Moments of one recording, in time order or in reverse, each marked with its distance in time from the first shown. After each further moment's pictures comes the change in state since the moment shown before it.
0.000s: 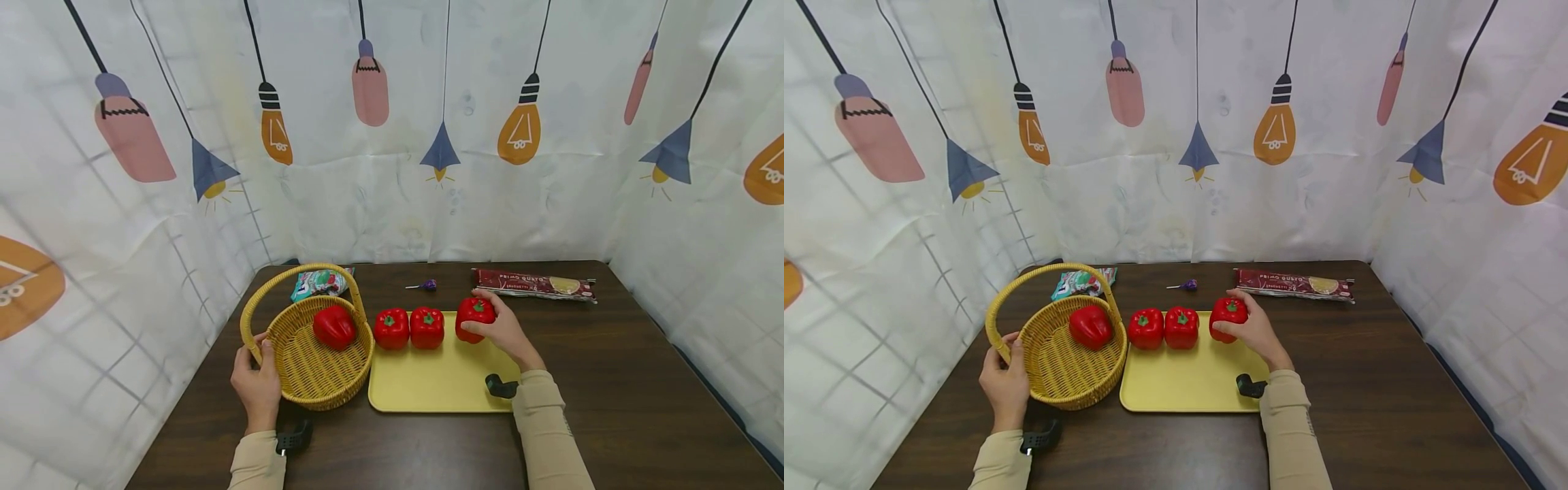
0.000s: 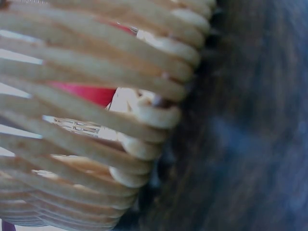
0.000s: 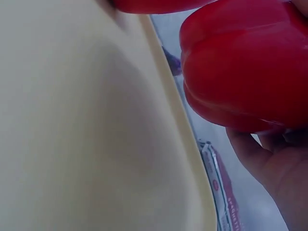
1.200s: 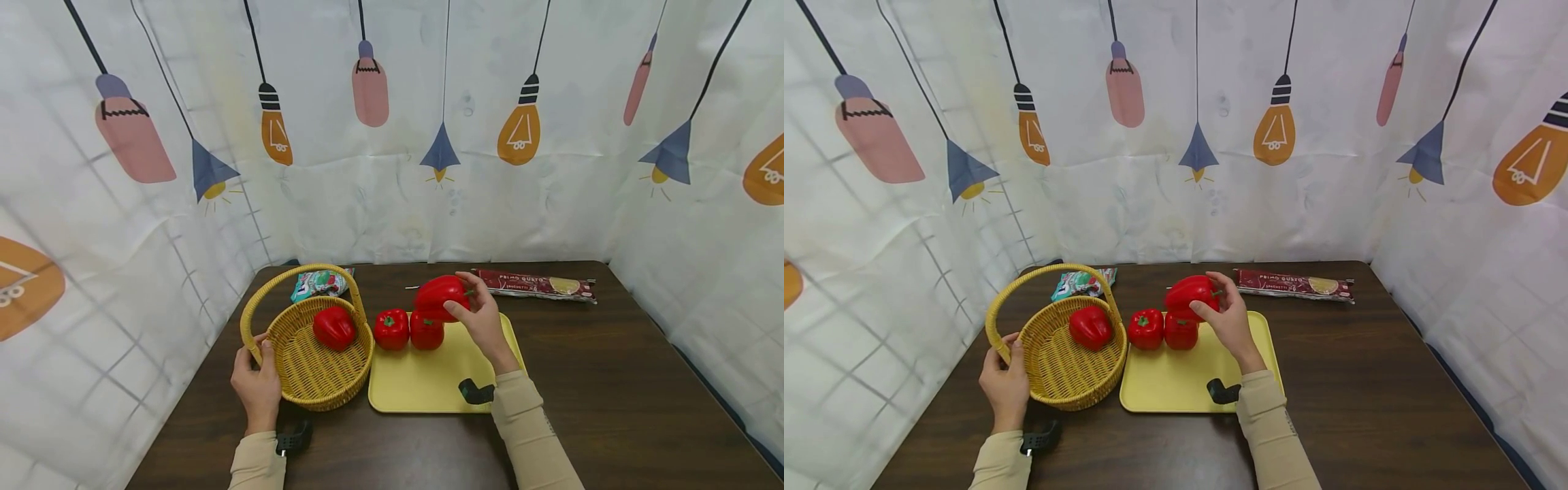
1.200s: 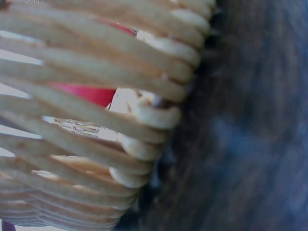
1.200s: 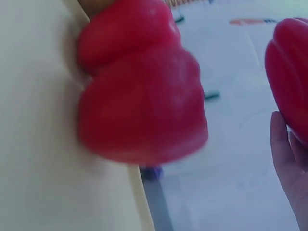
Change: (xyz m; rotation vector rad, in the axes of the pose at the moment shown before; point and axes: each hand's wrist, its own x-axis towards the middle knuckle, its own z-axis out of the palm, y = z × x) left_hand -0.004 0.032 -0.004 -0.029 -0.012 0.007; right_hand -0.005 -0.057 0.046 0.245 0.117 -0.286
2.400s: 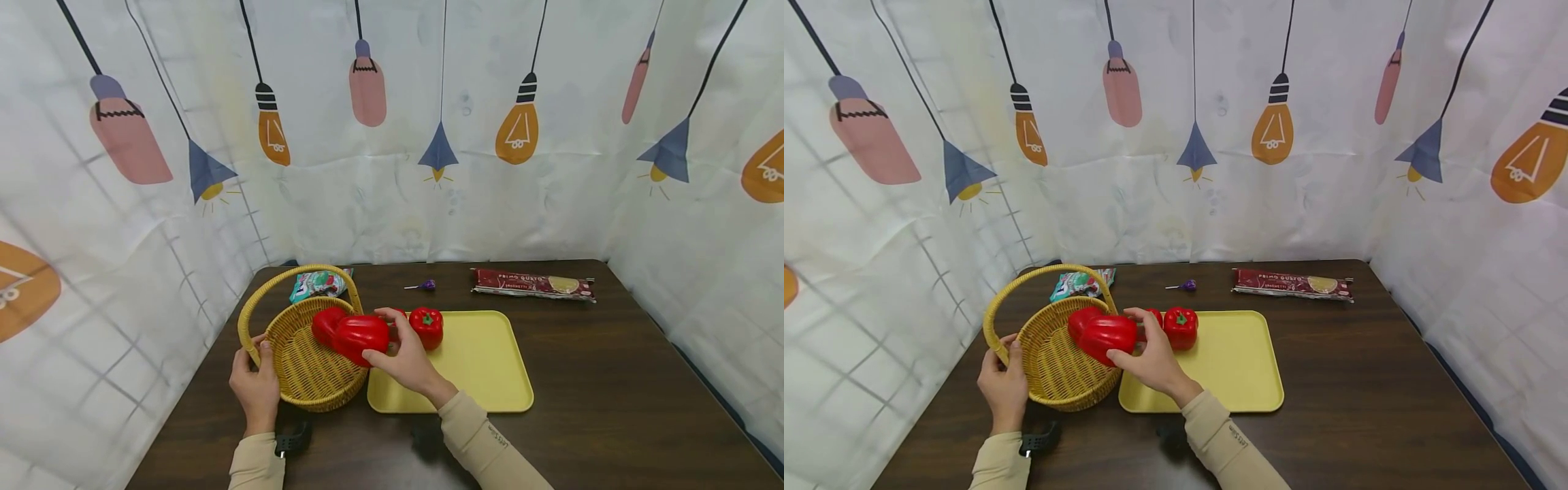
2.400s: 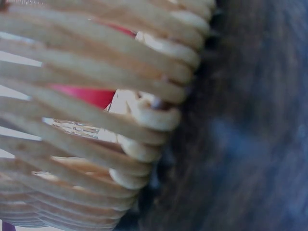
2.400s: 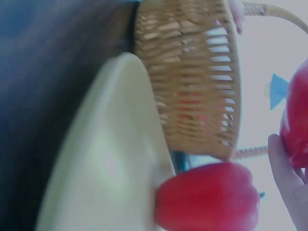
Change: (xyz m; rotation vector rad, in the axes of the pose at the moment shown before) left_hand 0.000 0.003 0.001 -0.001 0.010 0.020; right_hand -0.036 0.000 0.118 0.057 -0.305 0.082
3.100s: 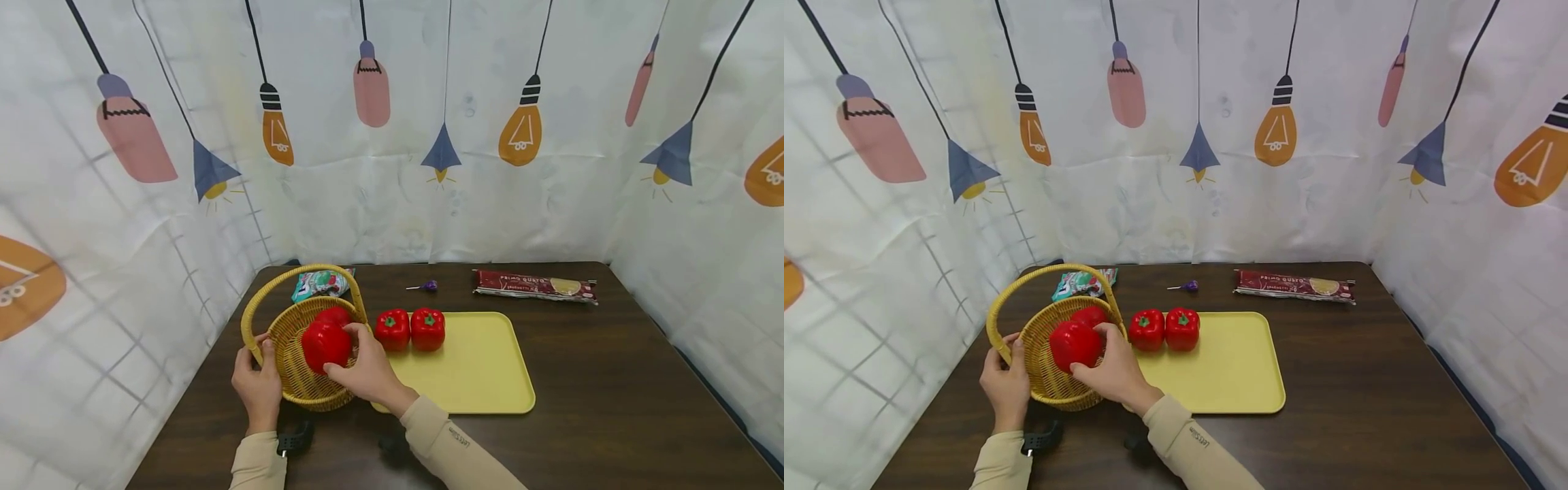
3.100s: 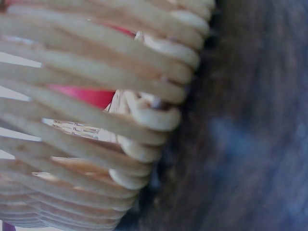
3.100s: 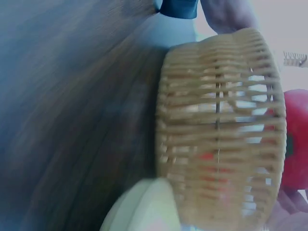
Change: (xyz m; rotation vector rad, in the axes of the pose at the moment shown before) left_hand 0.001 -0.002 0.000 -0.005 0.016 0.014; right_hand 0.011 0.008 0.063 -0.286 0.031 0.116
